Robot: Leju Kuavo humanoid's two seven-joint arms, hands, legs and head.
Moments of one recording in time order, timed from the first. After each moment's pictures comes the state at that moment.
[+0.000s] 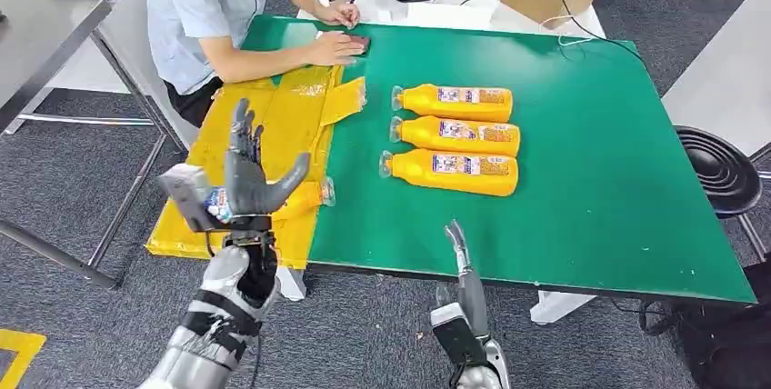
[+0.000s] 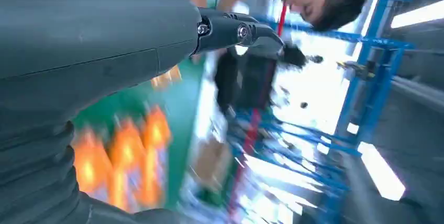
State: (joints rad) left arm -0.32 -0.23 -0.24 -1.27 0.34 0.15 -0.54; right arm -0.02 0.18 0.38 -1.07 0.17 -0.46 -0.68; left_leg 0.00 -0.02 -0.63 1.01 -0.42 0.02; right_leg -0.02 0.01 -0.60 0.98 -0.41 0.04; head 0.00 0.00
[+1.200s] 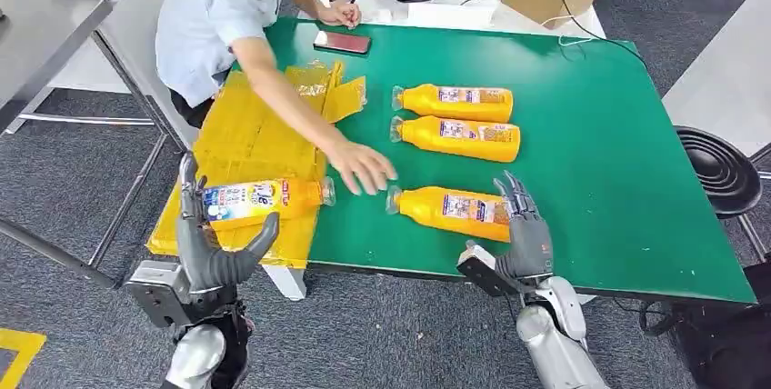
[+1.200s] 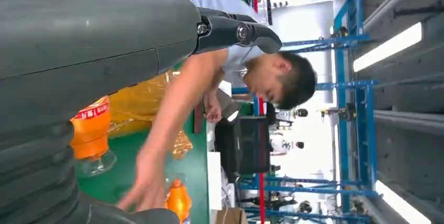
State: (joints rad) left arm -0.02 -0.14 -0.32 -1.60 -0.01 0.46 -0.56; right arm -0.27 0.01 0.19 -0.92 0.68 -0.53 -0.47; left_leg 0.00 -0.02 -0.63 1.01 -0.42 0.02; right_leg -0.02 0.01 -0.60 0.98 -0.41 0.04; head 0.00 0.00
